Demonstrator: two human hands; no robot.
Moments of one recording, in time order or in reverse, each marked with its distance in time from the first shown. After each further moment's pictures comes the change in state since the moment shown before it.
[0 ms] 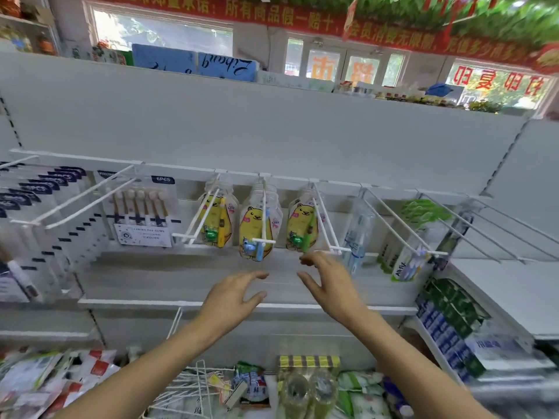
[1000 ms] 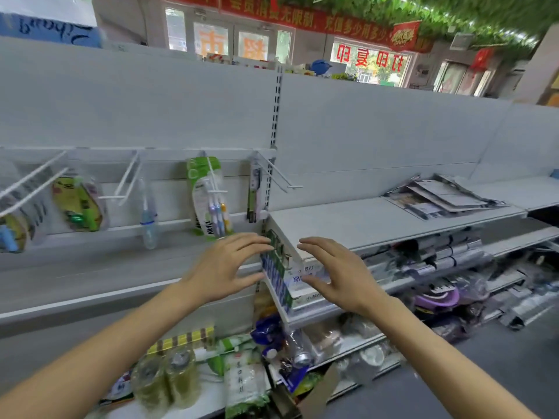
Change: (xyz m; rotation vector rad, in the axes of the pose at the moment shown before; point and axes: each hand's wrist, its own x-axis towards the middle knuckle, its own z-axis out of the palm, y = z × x) left_hand 0.067 0.389 0.217 0.038 -0.022 0.752; right_hand -0.276 0.287 -0.298 -0.332 0.005 0.003
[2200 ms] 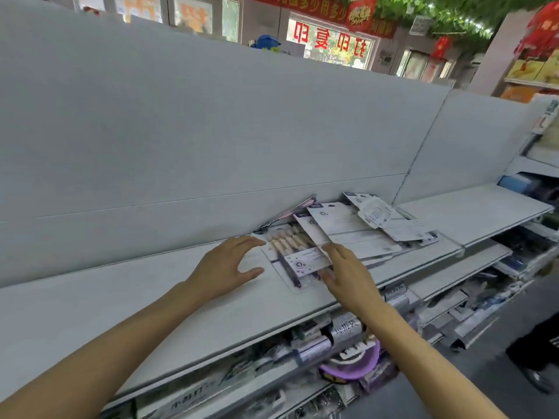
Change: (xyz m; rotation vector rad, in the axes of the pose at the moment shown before) left_hand 0.528 0.045 0.421 -0.156 -0.148 -0.299; right_hand -0.018 0.661 -0.035 -0.064 -0.120 0.497
